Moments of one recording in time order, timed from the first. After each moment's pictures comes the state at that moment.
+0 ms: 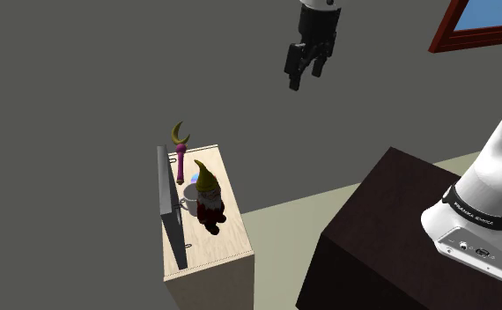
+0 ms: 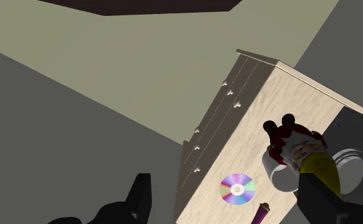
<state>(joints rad) 0.07 -0.38 0.24 -2.32 0.05 2.01 0.28</state>
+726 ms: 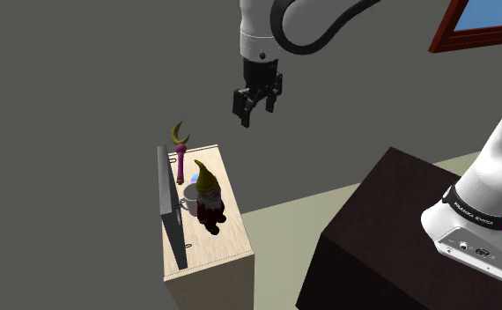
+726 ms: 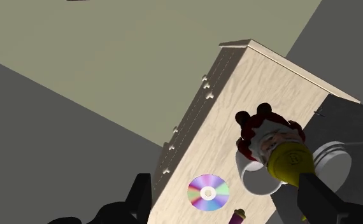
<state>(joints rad) 0.10 0.03 0.34 -2.13 -0.05 2.19 0.47</state>
